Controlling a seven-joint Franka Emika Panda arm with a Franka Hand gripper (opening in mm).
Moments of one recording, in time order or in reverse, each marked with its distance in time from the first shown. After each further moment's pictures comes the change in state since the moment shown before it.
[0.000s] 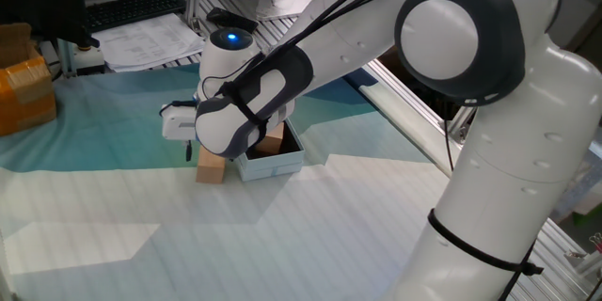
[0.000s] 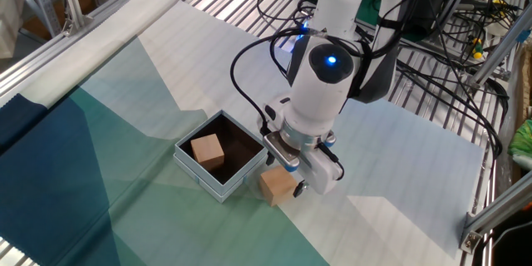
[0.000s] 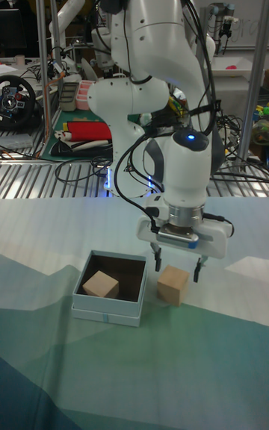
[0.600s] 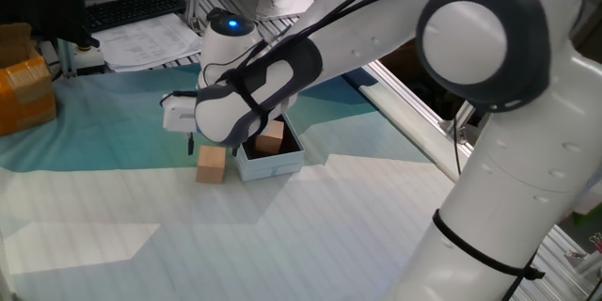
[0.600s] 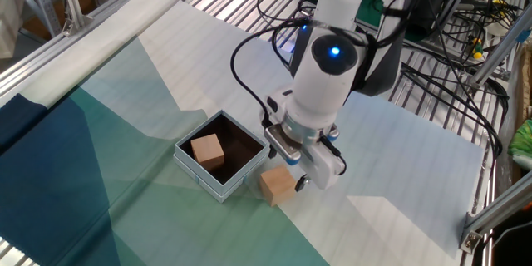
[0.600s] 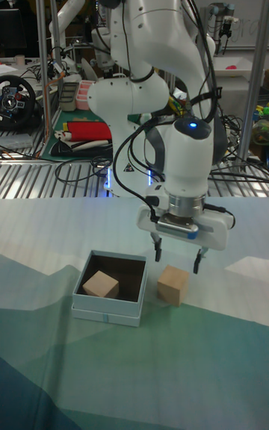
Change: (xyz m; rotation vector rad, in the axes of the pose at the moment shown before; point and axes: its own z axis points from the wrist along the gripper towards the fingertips) arm 0.001 -0.002 -0.024 0.014 0.018 0.041
